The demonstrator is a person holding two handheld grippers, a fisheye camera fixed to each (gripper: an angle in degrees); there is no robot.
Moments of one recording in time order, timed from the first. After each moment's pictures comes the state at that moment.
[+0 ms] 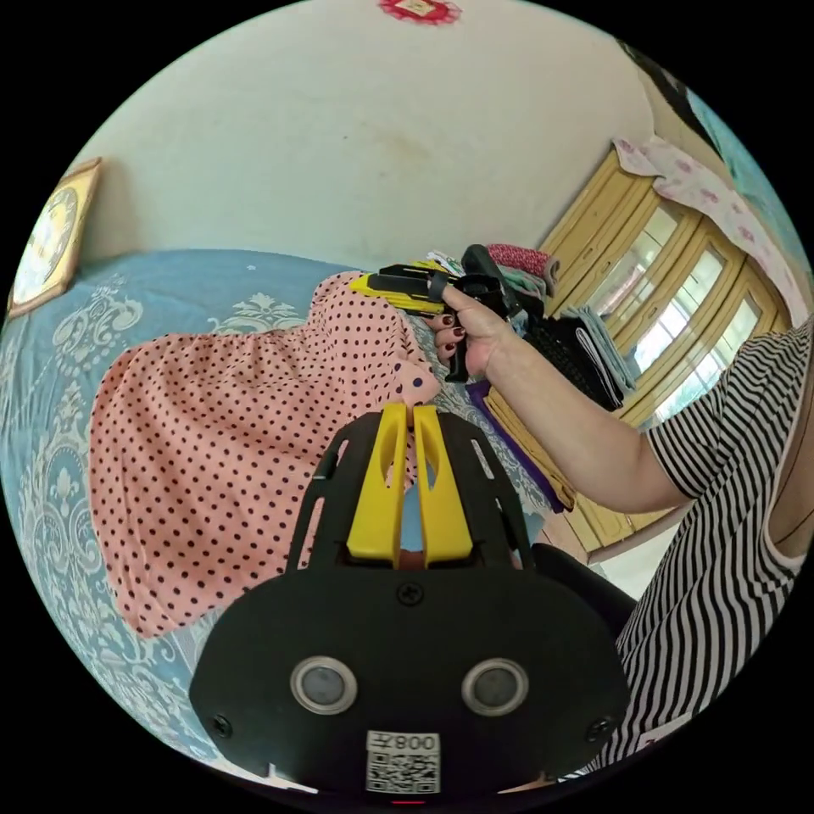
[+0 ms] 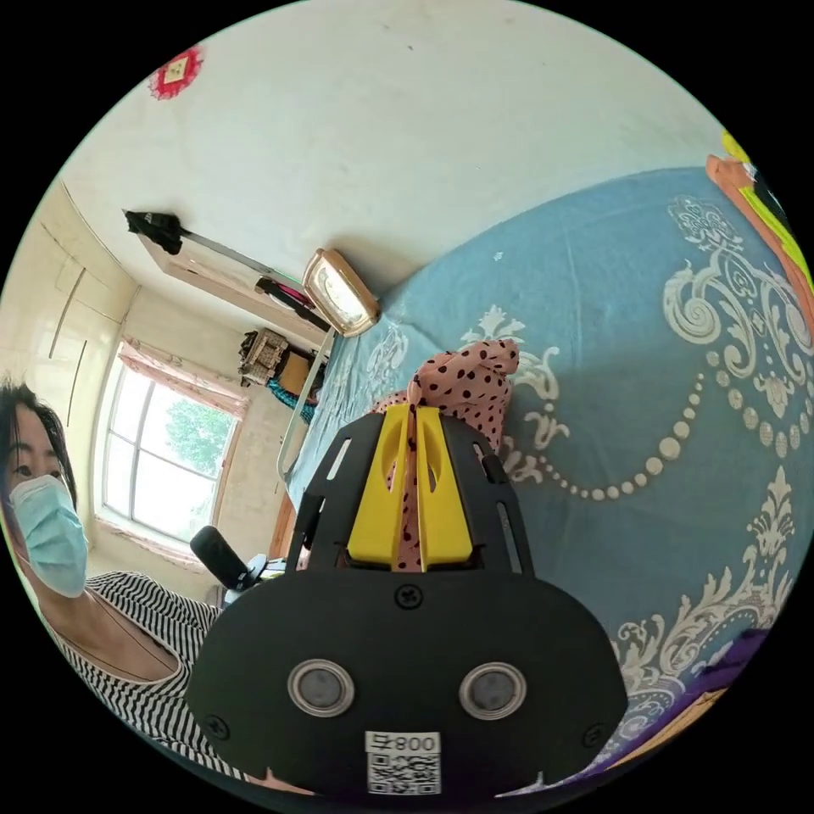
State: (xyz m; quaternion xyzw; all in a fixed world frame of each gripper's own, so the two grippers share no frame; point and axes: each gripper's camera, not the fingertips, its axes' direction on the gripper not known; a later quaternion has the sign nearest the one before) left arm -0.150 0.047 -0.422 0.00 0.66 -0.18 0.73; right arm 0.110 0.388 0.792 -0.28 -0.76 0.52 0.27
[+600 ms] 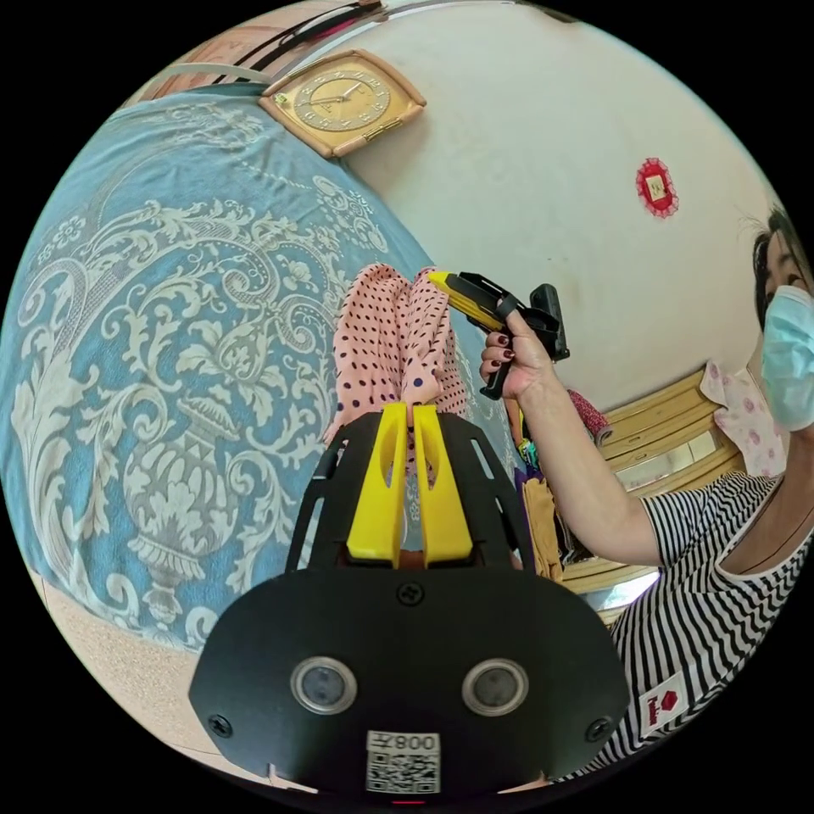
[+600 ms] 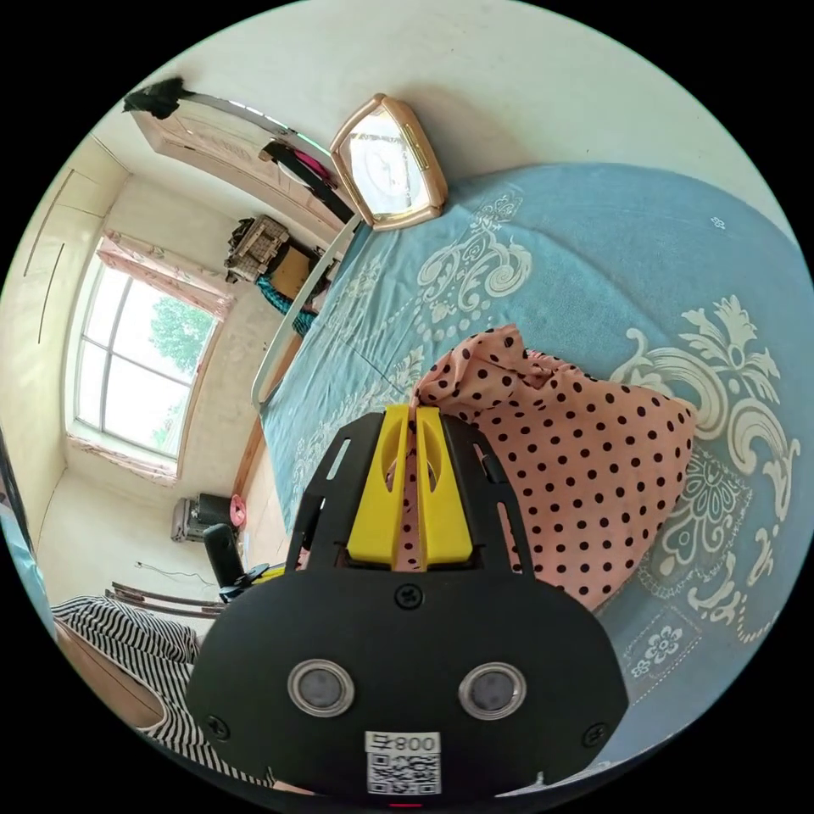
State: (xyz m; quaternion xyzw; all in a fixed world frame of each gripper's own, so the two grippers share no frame) left arm -0.394 0.190 -0.312 -0.13 0.59 -0.46 0.64; right arm -0.113 0.152 0.688 -0.27 -0.84 0.36 0.30
